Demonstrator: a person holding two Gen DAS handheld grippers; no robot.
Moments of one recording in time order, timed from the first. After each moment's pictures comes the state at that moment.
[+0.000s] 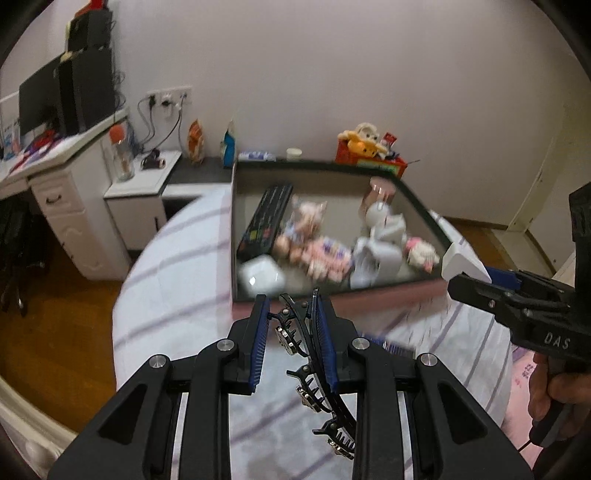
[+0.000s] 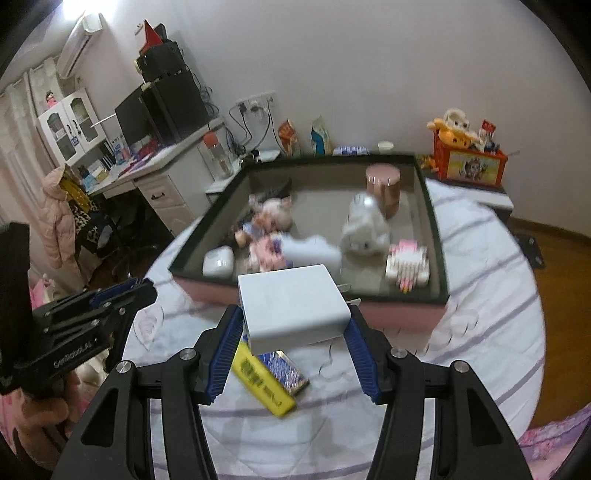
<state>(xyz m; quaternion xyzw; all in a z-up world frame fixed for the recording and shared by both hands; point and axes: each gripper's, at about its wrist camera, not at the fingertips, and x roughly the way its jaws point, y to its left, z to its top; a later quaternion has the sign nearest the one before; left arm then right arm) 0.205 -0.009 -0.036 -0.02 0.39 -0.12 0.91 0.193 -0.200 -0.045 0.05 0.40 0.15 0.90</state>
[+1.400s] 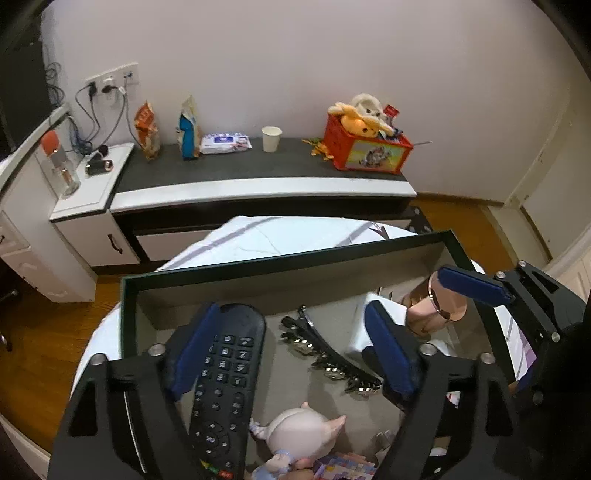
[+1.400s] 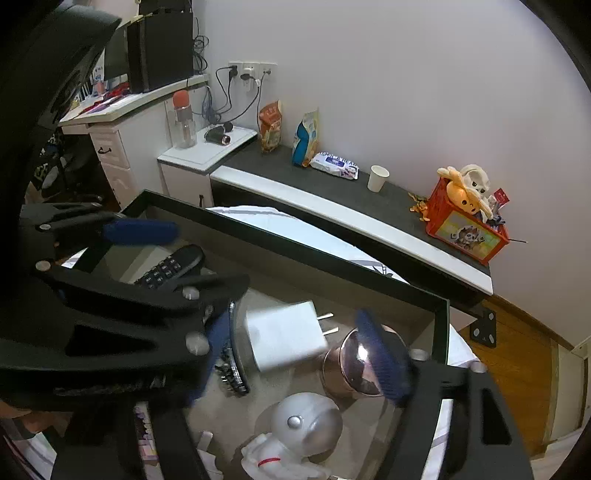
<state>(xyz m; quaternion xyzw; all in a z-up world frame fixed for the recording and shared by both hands) 0.446 -0.075 -0.072 -0.01 0.46 -0.16 0.87 0.390 -0.170 -0.071 -0.12 0.42 0.12 0.89</state>
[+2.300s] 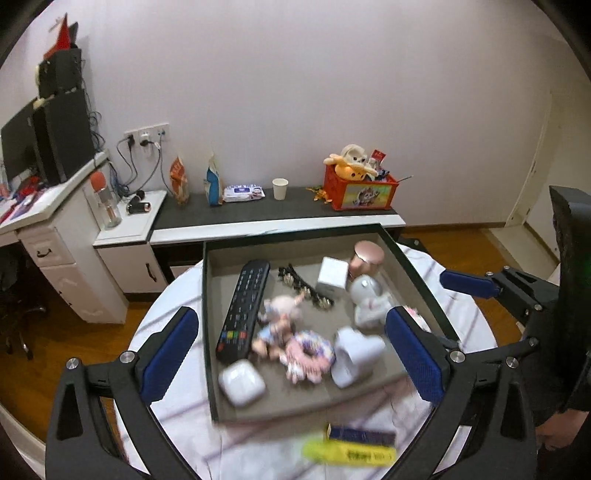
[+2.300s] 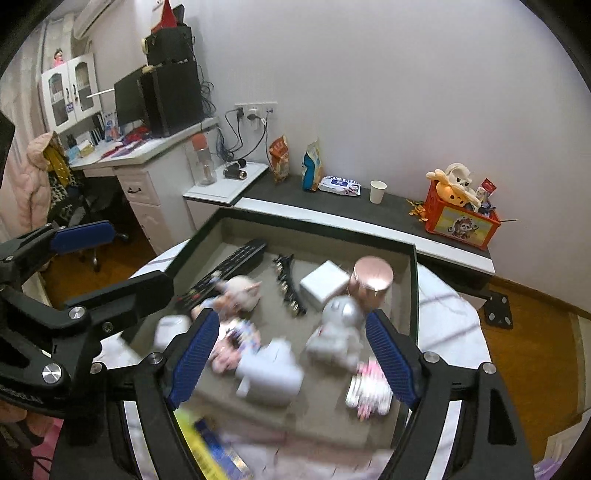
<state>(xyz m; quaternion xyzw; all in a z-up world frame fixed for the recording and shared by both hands) 0.260 -0.044 0.015 0.01 0.35 -0.14 0.92 0.248 -0.183 -0.010 -0.04 0.38 0.14 0.92</state>
